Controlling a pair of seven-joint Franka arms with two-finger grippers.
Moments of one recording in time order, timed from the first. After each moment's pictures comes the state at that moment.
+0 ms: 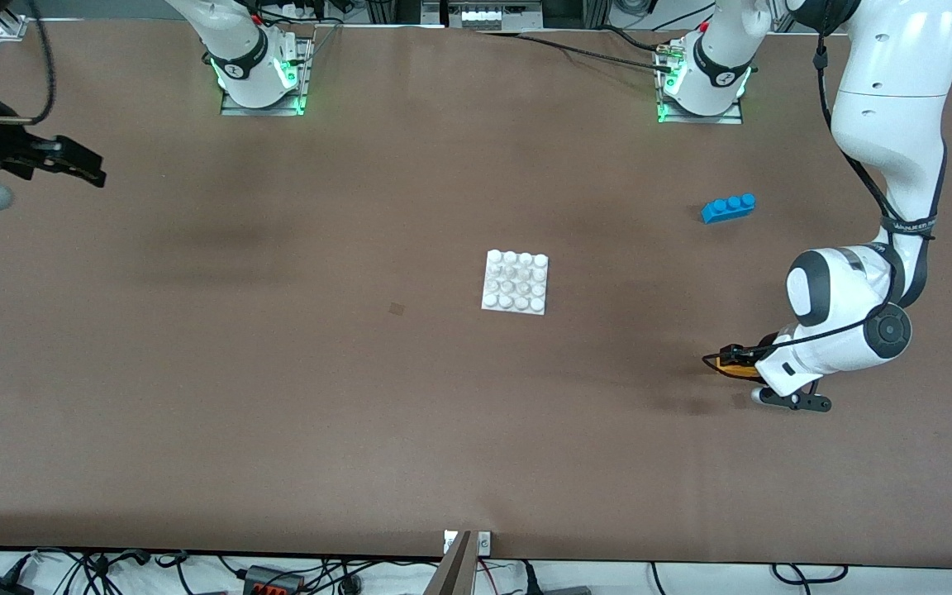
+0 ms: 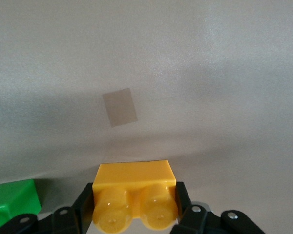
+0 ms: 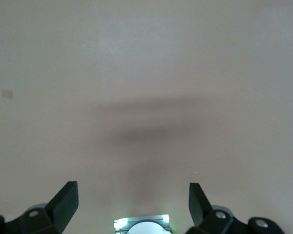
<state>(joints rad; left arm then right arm) -0.01 0.69 0.04 -1.67 -0.17 2.29 0.24 -0.06 -0.04 0.04 -1.66 -0.03 1.49 0.09</state>
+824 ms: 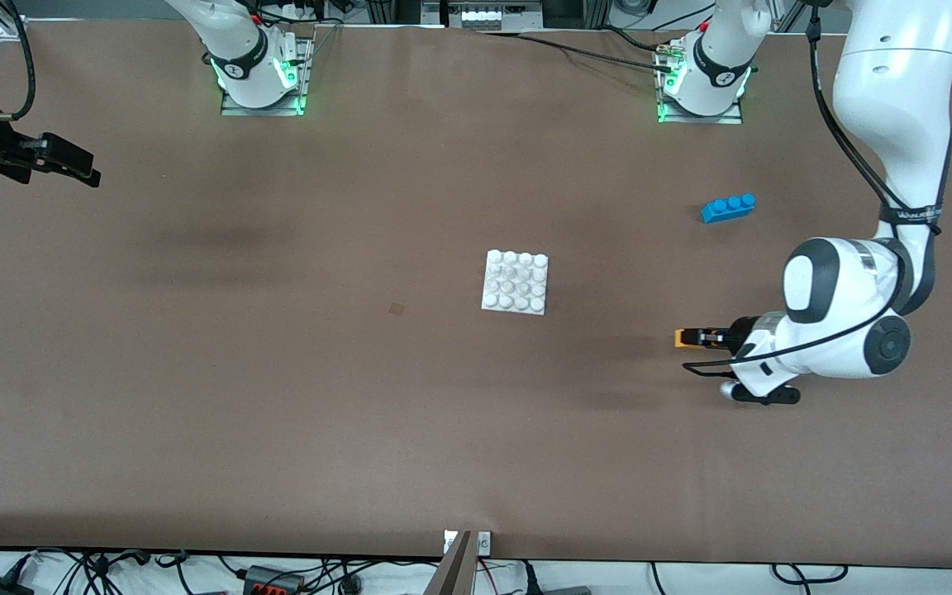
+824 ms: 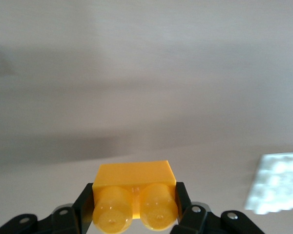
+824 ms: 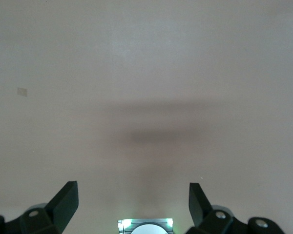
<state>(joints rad) -0.02 0.63 -0.13 -1.52 -0.25 1.91 -0.02 -0.05 -0.03 0.03 -1.66 0.00 1.50 0.03</state>
